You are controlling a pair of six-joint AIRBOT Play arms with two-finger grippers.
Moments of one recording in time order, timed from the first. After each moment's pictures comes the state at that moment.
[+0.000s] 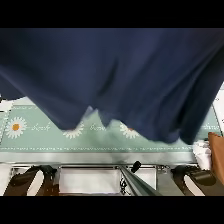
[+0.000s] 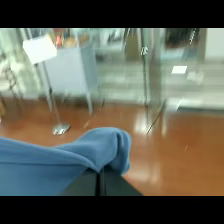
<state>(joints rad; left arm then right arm) 0.20 -0.60 1.42 0.24 -1.13 -1.19 0.13 -0.65 1.56 -1.15 0.87 1.47</state>
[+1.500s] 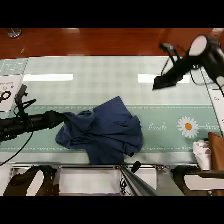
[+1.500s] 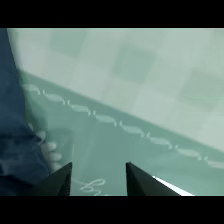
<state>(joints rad) 0.21 -0.63 0.48 0.67 -1.20 -1.27 0.07 -1.49 1.39 -1.25 1.45 1.33</state>
